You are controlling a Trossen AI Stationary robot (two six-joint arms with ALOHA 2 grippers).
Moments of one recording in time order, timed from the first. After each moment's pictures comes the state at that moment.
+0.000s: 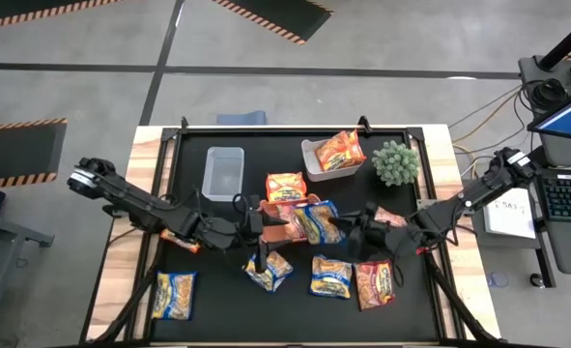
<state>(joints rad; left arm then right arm) -0.39 1.43 0.95 0.24 -0.53 -0.20 0.55 1.20 0.77 0.10 0.88 -2.16</state>
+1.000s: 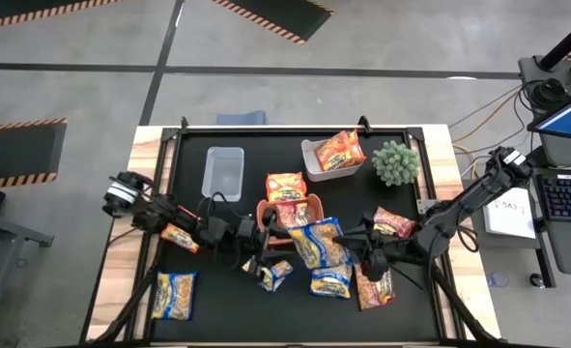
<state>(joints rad) -0.34 1.79 0.74 1.49 -0.22 -0.17 0.66 1.22 0.76 0.62 0.78 -2.51</state>
